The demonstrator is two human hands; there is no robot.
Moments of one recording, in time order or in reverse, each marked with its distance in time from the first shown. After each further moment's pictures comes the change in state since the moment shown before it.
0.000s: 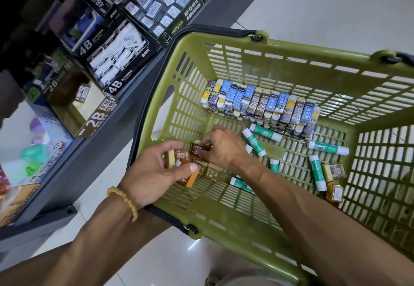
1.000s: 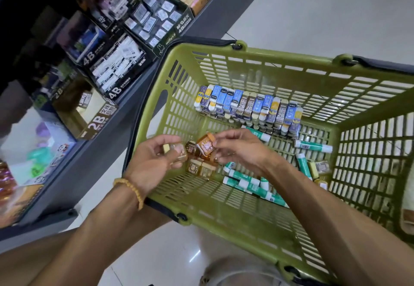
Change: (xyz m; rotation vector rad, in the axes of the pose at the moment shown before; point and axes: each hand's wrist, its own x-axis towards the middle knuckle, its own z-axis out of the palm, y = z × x) left_hand -0.009 0.025 0.021 -0.312 0.202 -0.037; right_hand -0.047 0.030 -0.042 1.168 -0.145 0.260
